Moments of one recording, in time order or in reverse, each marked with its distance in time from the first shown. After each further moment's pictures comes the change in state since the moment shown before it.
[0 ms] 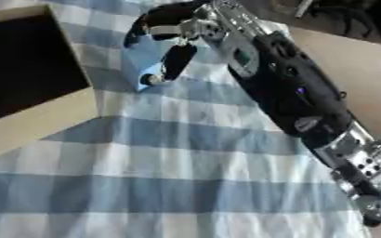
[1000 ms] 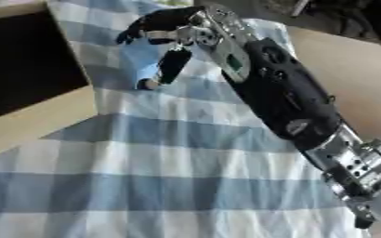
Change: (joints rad) left arm -0.004 -0.007 0.000 0.000 0.000 -0.006 -0.009; right arm 0.010 0.008 -0.006 0.014 0.019 -0.016 -0.014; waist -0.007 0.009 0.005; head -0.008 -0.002
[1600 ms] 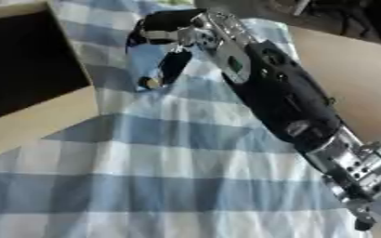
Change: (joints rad) left arm 0.000 -0.002 0.000 0.000 0.003 -0.001 -0.002; right arm 0.007 0.000 -0.001 0.004 -0.036 0.041 -0.115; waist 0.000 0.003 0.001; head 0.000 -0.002
